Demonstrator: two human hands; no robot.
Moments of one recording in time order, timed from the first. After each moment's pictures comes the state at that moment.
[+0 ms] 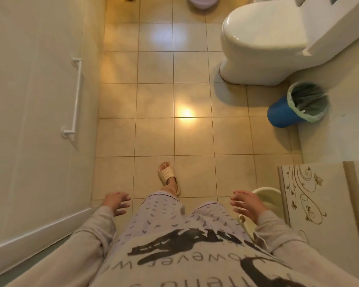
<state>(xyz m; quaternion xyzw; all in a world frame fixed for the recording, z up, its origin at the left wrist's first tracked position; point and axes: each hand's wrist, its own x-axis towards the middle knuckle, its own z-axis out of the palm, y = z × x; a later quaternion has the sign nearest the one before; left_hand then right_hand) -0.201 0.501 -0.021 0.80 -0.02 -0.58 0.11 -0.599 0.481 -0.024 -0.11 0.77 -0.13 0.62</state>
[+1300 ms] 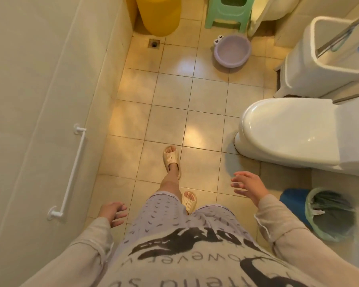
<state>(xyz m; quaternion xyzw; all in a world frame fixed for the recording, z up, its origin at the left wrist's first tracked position) -0.162 0.058 -0.019 0.81 0.08 -0.56 0.17 -0.543 -0.112 0.004 -0.25 0.72 -0.13 0.64</state>
